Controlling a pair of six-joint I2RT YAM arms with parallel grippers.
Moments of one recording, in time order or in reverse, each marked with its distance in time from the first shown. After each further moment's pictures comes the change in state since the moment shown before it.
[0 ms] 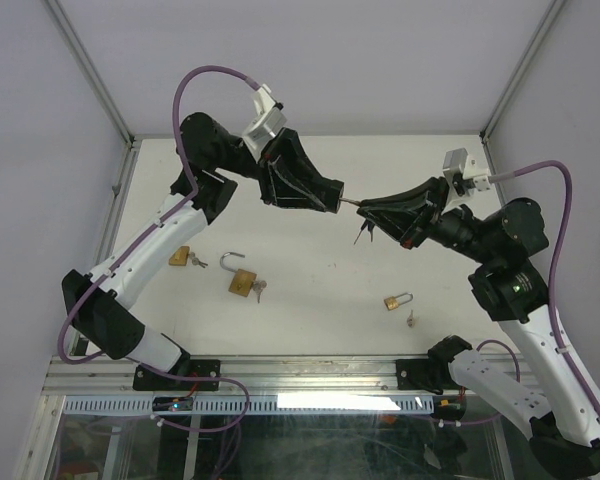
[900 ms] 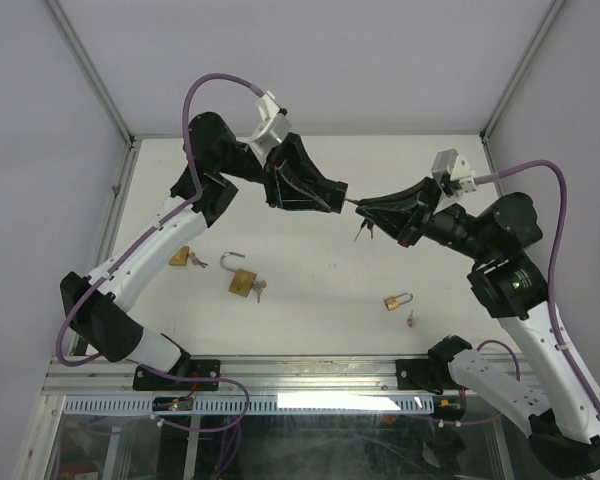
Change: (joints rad) left arm -0.010 -0.019 -0.015 -0.169 -0.053 0.181; right arm -0.004 0.025 0.025 -0.104 0.019 -0.132
